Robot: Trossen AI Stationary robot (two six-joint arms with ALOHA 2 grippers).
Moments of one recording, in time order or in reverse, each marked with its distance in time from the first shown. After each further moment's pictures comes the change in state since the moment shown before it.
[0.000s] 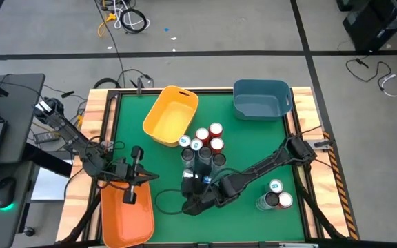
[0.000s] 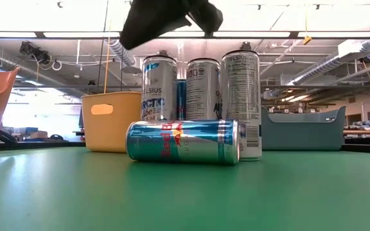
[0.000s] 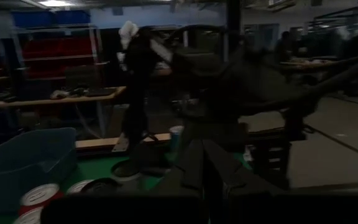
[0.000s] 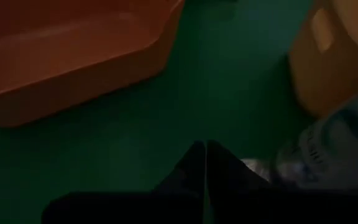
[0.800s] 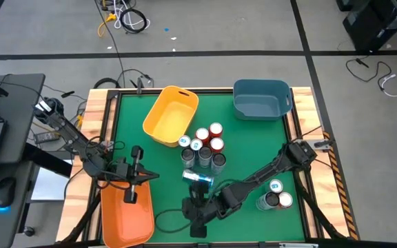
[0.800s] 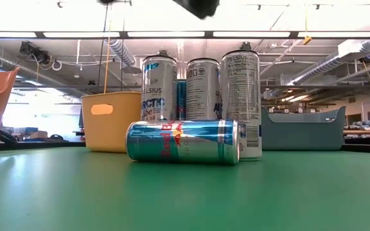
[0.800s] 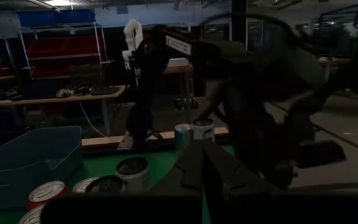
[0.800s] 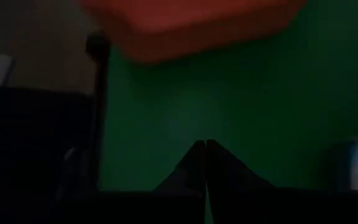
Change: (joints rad) left arm 0.000 0.000 0.001 -0.009 -0.010 0.003; right arm 0.070 0.055 0.139 -0.110 -0.376 0.011
